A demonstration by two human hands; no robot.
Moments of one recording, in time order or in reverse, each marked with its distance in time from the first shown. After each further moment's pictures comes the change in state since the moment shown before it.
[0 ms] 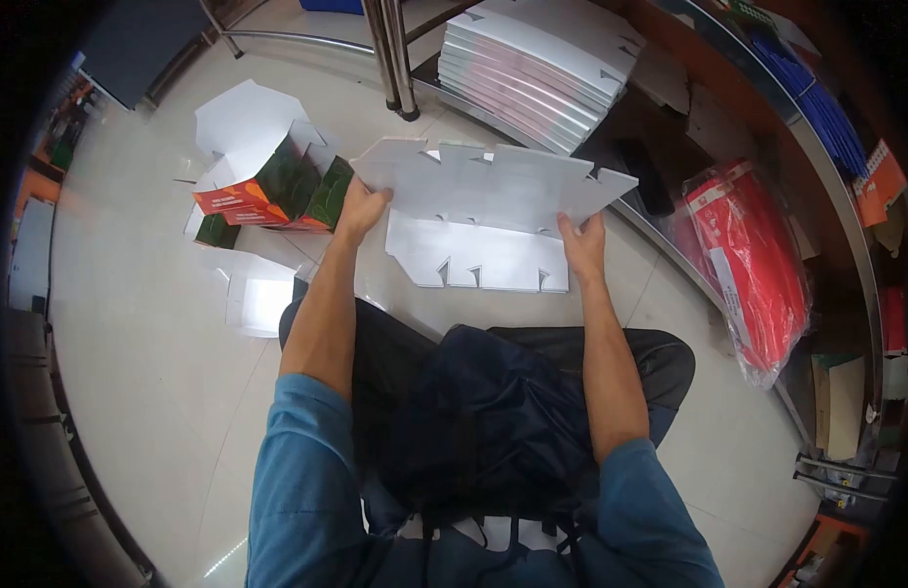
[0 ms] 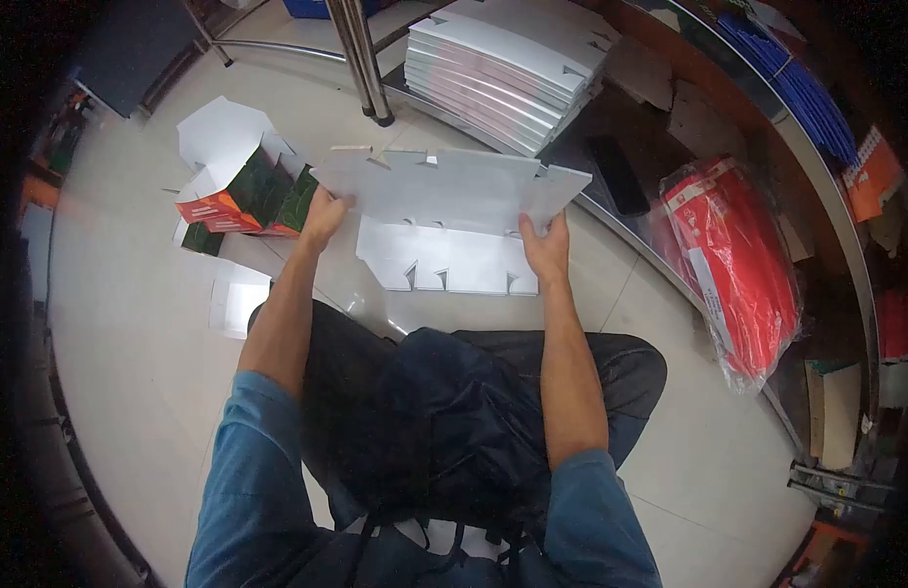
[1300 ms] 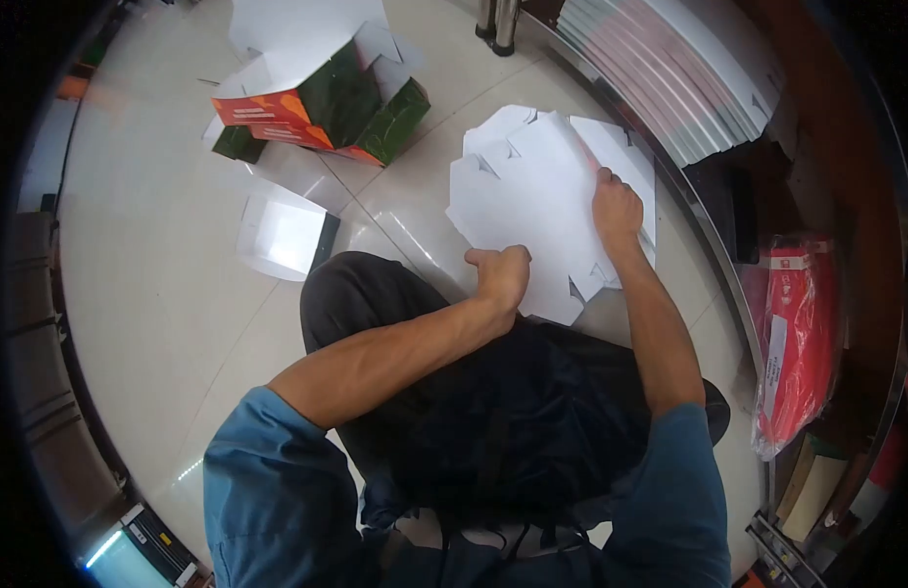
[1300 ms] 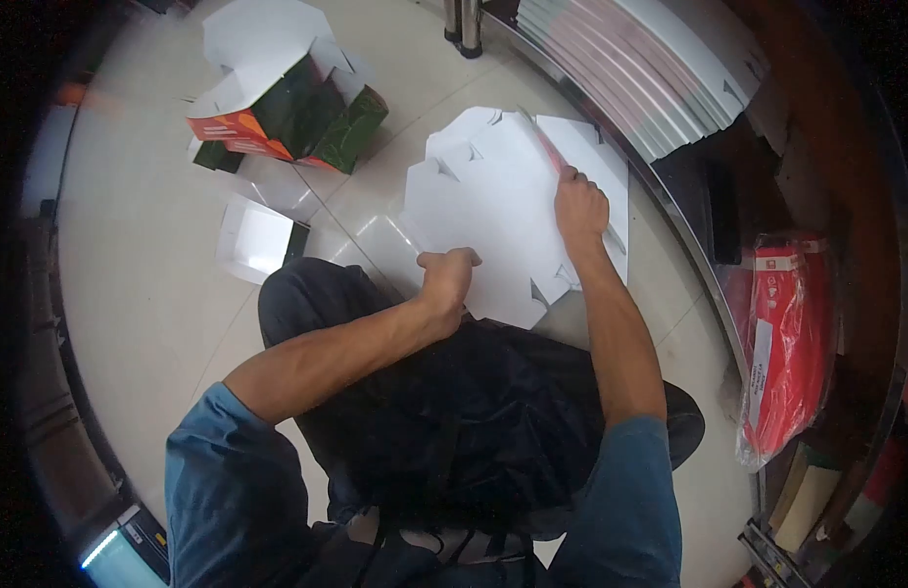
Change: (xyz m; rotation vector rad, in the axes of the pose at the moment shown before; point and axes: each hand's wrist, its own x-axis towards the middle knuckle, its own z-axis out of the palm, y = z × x) left_hand -0.141 0.056 0.092 -0.465 0.127 -1.024; right_hand 0.050 0.037 0.109 -1.251 -0.489 -0.361
